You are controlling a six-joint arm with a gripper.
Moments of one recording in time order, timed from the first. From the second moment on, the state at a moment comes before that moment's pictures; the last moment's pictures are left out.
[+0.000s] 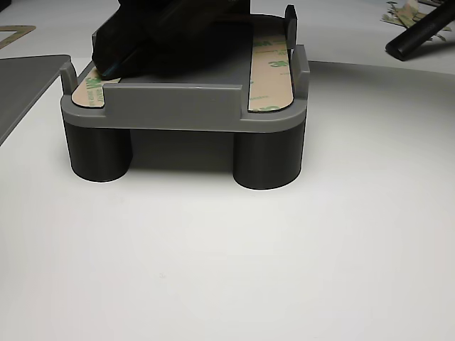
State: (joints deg) arm -8.6 168.0 152.5 55.6 -5.9 2.5
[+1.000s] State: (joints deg) arm -8.6 168.0 152.5 55.5 -4.0 4.0
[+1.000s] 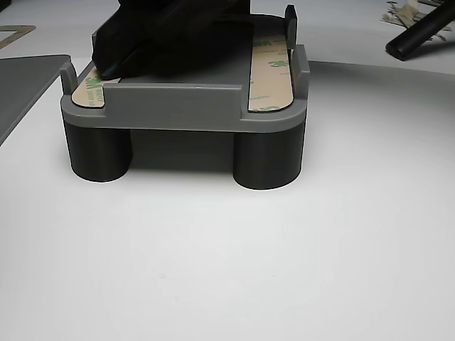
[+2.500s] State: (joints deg) arm 26.5 137.4 138.8 54.8 23.6 -67.9
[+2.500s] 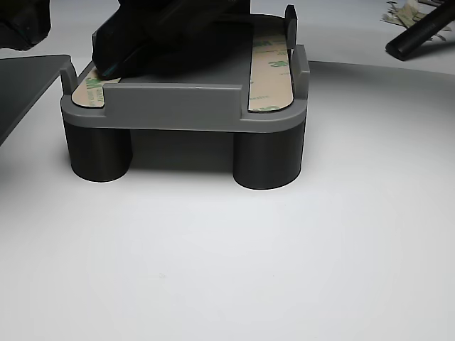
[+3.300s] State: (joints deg) arm 31.0 135.2 142.8 49.8 30.5 -64.8
